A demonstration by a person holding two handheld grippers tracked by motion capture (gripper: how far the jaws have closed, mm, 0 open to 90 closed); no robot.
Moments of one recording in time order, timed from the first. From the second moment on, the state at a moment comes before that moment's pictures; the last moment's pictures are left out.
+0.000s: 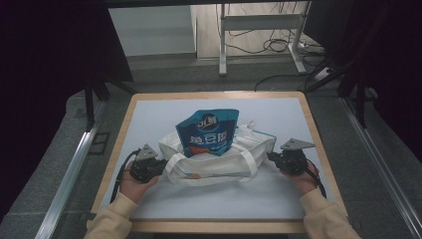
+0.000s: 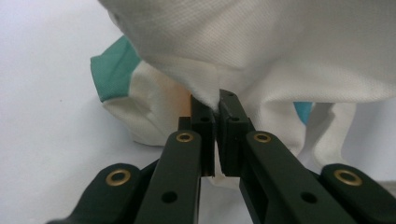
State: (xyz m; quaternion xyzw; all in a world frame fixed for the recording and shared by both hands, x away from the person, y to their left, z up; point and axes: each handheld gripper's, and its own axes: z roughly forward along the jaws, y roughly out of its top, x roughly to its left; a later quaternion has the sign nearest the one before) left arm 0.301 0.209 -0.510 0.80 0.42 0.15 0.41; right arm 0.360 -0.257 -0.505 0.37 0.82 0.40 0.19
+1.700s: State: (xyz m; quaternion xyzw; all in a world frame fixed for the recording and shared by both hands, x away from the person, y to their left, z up) left arm 0.308 0.196 -0.468 0.79 0.42 0.12 0.44; right arm 0.370 -0.214 -0.455 0.33 0.82 0.45 0.14
